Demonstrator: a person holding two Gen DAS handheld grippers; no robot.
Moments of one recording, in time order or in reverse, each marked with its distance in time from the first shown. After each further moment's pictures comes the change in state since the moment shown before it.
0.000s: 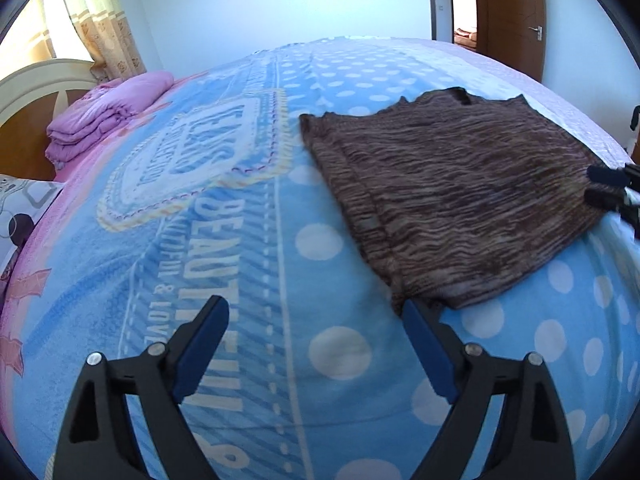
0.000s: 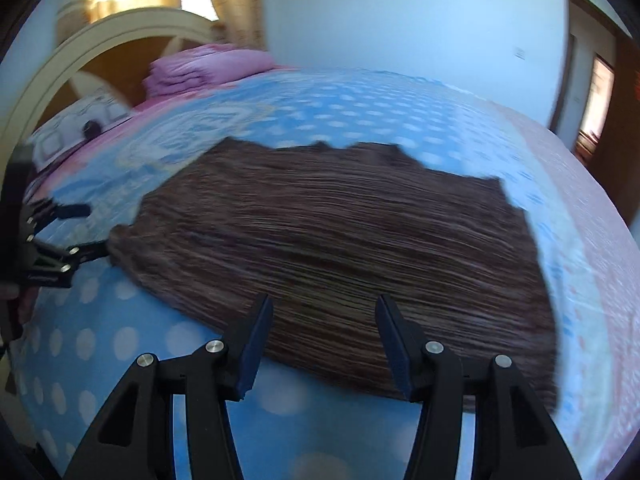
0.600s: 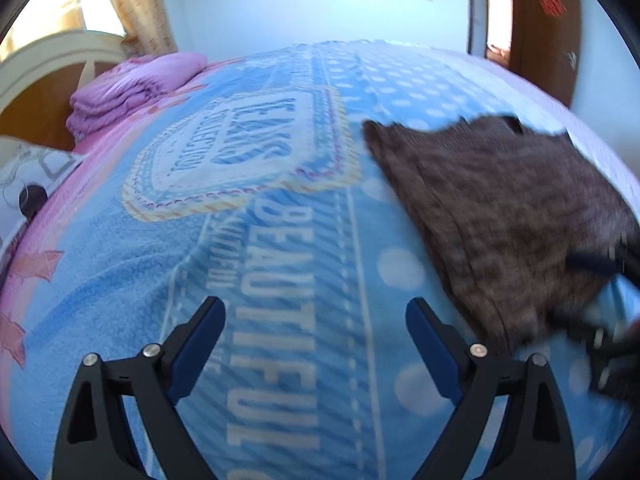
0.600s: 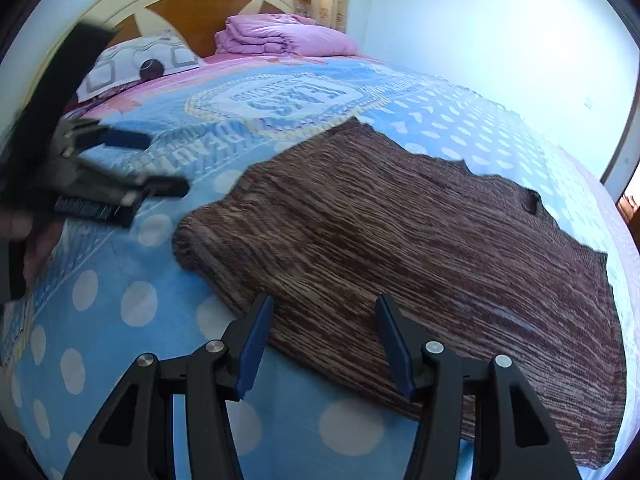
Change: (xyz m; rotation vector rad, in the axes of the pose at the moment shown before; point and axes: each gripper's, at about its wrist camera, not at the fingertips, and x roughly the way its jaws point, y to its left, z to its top) left arm 0.015 0.050 0.017 -0.137 0.006 0.027; right arm 0.053 0.117 0.016 -0.216 0.031 0.074
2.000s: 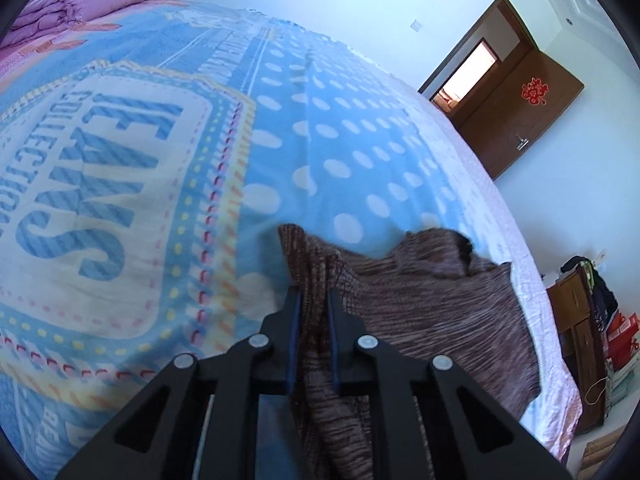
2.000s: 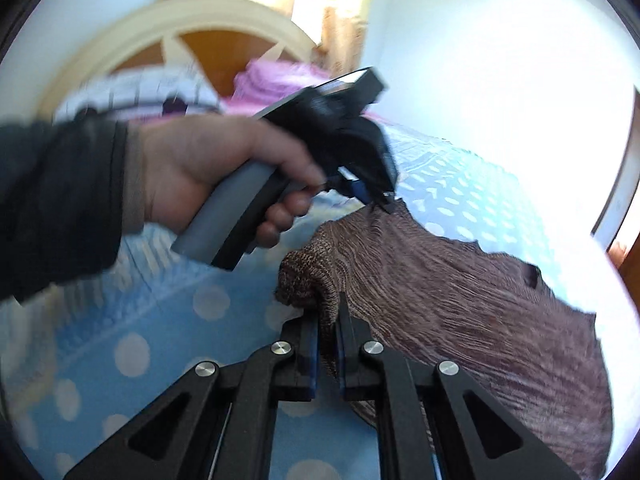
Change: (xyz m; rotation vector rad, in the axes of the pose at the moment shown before) left arm 0.100 -0.019 0.128 -0.257 0.100 -0.512; right arm -0.027 0.012 0.025 -0.018 -0.216 -0.005
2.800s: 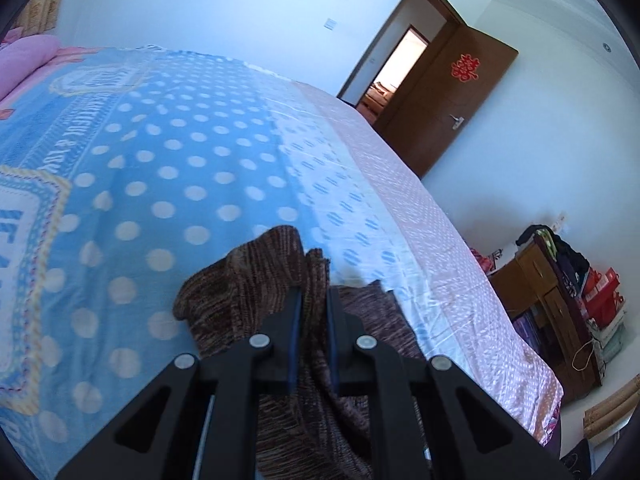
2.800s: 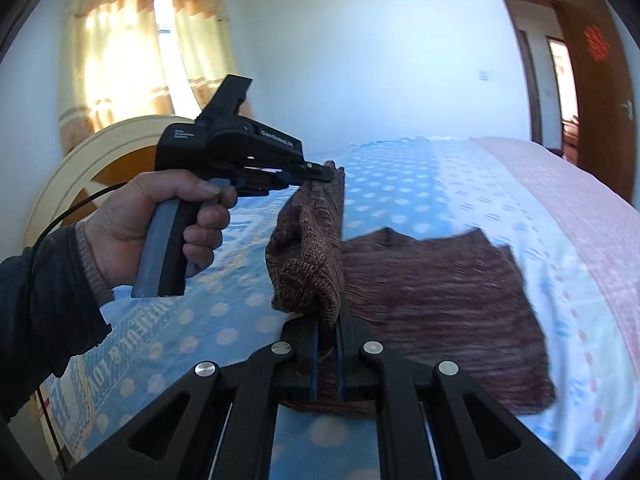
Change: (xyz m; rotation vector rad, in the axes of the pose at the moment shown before) left arm 0.016 -0.191 0.017 0.184 -0.025 -0.151; right arm -0.121 -0.152 -0.058 0.473 -0.147 -0.089
